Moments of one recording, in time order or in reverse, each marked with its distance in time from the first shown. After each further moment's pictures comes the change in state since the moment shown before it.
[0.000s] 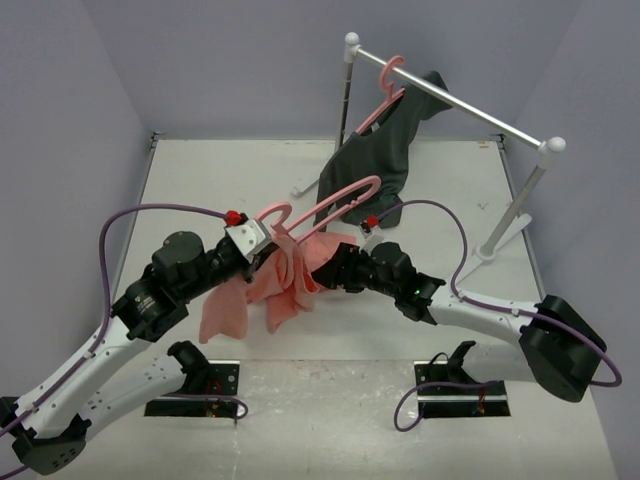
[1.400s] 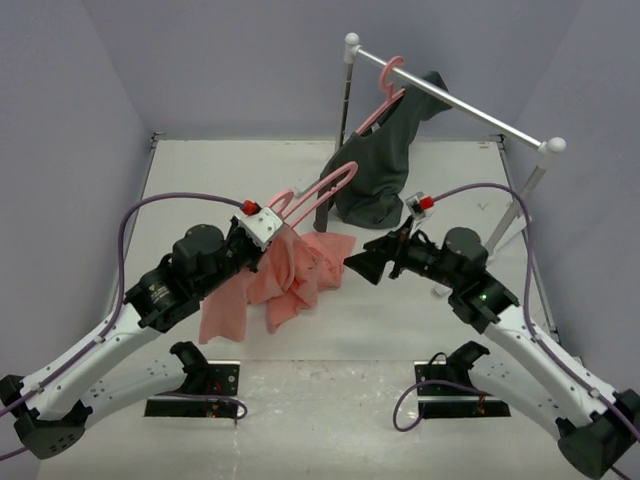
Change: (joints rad) left arm -0.070 0.100 0.053 -0.044 -0.291 0.033; right arm -0.261 -0.491 0.145 -0.336 -0.310 -0.396
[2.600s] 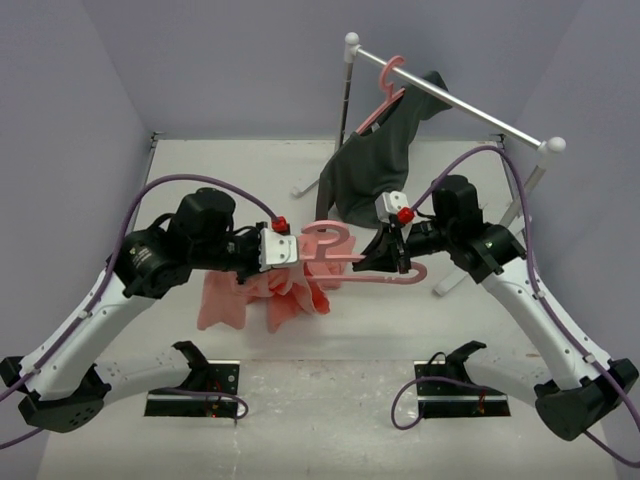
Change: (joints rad) left arm 0.026 0.242 0.489 -0.659 0.559 0.367; right arm -0.101 0.307 0.458 -0.619 -0.682 -0.981
